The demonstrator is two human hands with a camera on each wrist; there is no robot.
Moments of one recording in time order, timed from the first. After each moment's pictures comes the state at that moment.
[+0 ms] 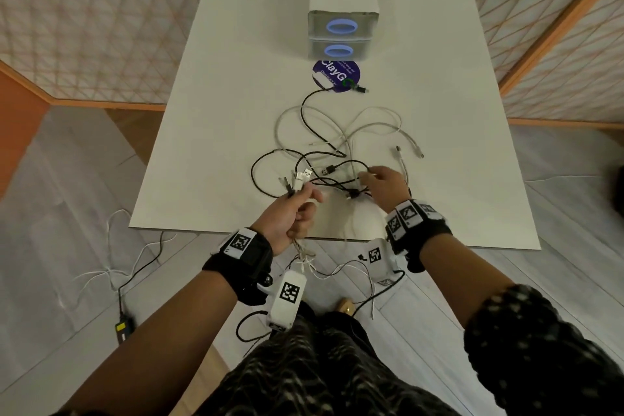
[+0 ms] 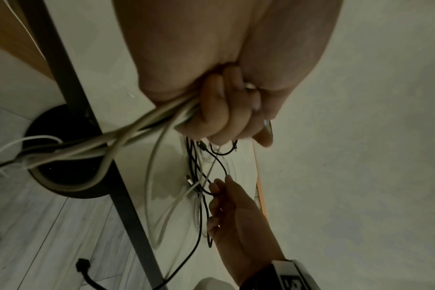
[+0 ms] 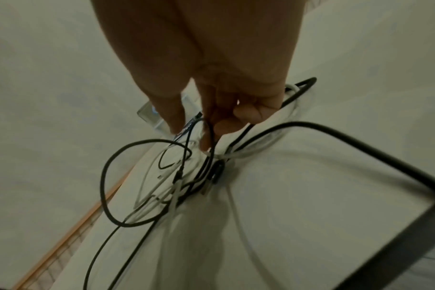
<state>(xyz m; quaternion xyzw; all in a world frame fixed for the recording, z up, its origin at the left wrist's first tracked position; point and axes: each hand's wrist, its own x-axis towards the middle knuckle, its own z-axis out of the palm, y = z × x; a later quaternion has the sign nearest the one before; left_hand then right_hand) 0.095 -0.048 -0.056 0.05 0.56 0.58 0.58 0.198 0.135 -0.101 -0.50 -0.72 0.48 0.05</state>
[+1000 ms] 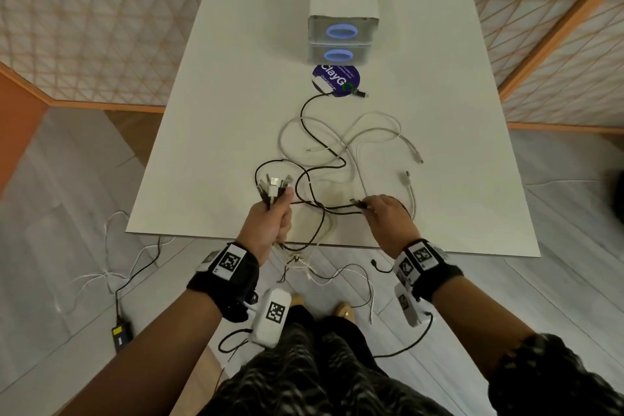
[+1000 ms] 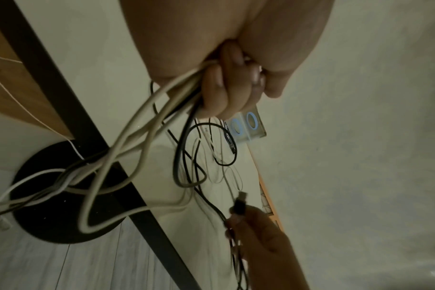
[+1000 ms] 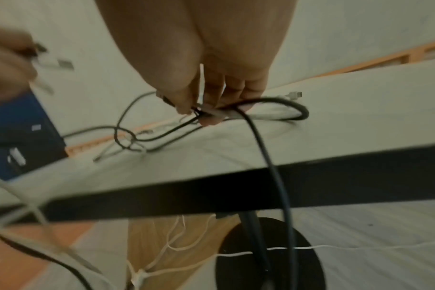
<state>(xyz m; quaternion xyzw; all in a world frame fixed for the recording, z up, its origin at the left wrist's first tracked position) 0.089 -0.063 -0.059 0.05 0.66 0.60 0.44 0.242 0.112 -0.115 -0.31 -0.91 0.26 0.03</state>
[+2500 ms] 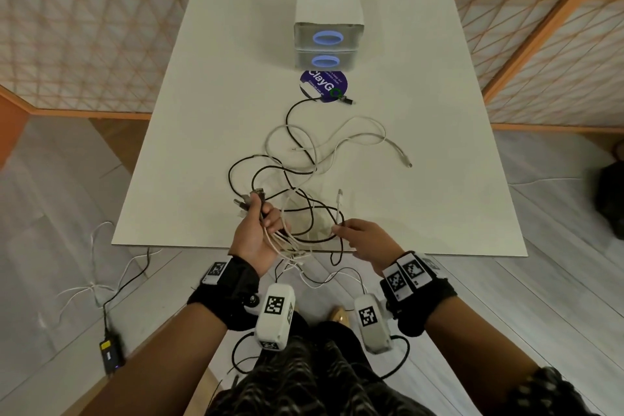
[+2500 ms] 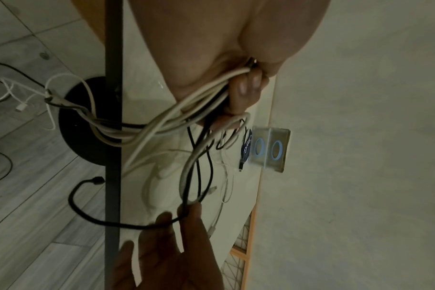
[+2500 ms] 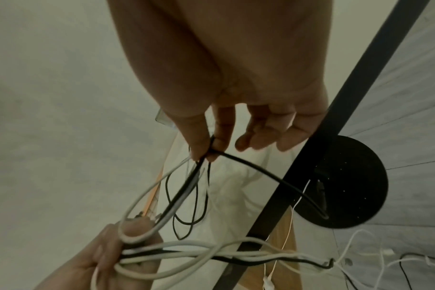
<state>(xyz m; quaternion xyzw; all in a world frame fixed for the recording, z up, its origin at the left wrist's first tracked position) 0.087 -0.056 -0.085 -0.17 0.40 0.76 0.49 0.232 0.078 -0.074 -0.49 -0.58 0.65 -0.07</state>
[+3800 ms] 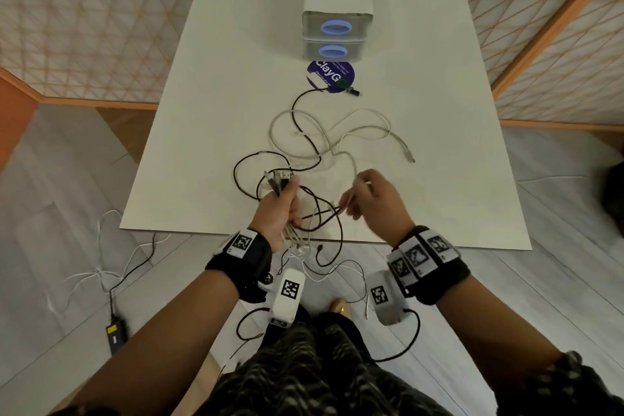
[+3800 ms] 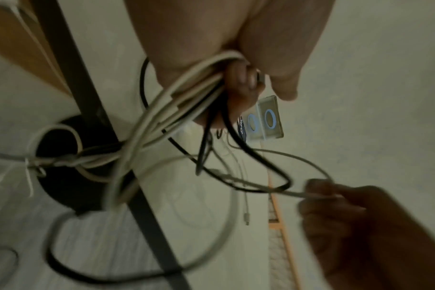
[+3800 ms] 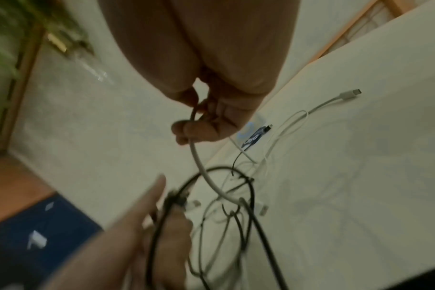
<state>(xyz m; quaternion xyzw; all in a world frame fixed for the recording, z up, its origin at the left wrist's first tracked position) 0.094 -0.039 -0.076 -0.01 0.62 0.63 0.47 0.217 0.085 -0.031 -0.38 -0.69 0.60 0.11</state>
